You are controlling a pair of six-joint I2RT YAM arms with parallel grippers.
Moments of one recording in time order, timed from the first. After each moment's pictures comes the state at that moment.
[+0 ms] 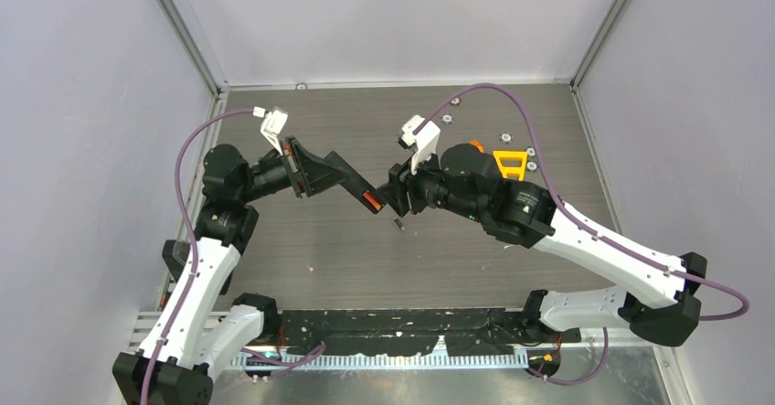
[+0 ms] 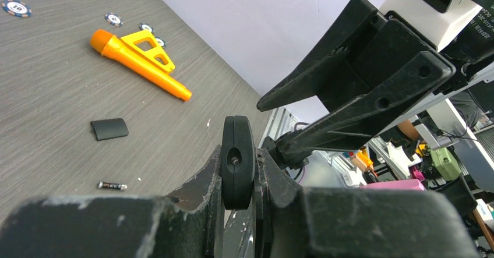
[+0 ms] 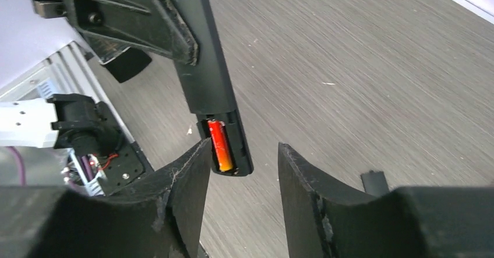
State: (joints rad) left arm -0.20 0.87 0.83 0.12 0.97 -0.73; right arm 1.06 1.16 1.31 -0.43 0.11 0.19
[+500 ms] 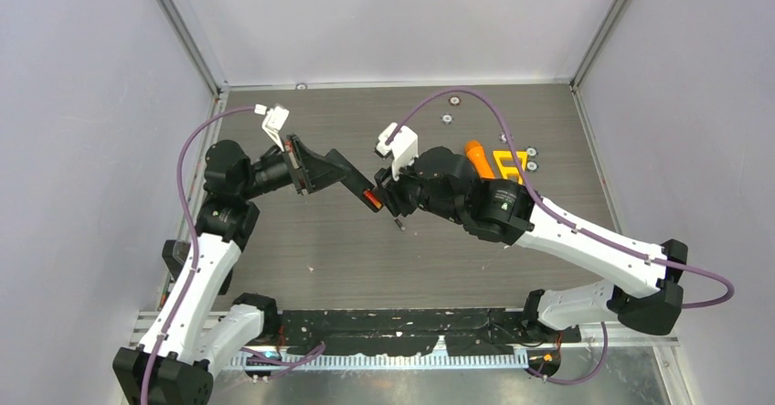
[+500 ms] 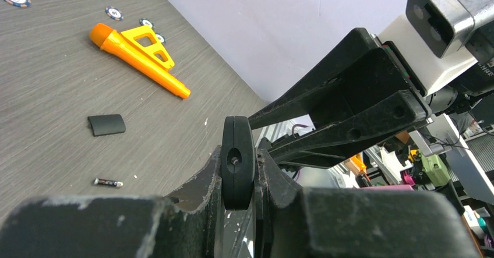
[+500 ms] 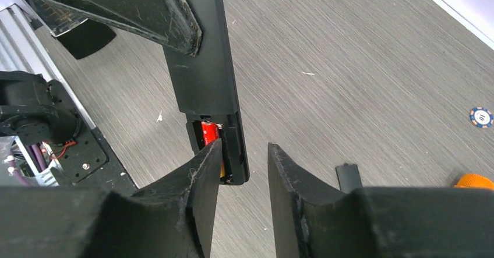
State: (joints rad) left arm -0.20 0.90 0.85 0.09 0.96 -0.75; right arm 1.12 1.27 1.37 -0.49 0.22 0.09
